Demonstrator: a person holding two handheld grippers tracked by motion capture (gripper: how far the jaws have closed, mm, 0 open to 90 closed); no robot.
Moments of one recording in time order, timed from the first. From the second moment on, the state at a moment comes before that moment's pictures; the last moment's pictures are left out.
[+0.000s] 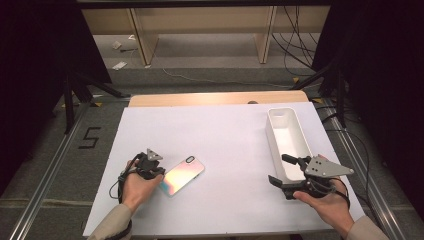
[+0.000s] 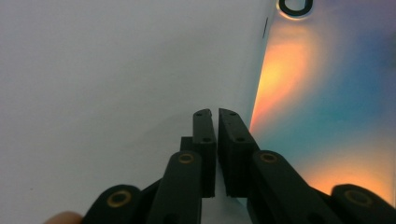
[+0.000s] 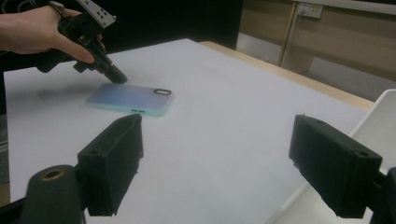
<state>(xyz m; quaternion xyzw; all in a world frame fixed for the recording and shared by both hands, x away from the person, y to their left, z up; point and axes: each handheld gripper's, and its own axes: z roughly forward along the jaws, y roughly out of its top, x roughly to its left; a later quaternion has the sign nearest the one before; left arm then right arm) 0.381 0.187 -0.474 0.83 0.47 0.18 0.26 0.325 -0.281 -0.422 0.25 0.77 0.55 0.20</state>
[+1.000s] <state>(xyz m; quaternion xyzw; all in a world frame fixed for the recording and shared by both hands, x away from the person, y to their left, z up) 0.404 0.120 -0.458 0.92 0.34 0.14 0.16 0.325 -0.281 -0.422 0.25 0.77 0.55 0.20</state>
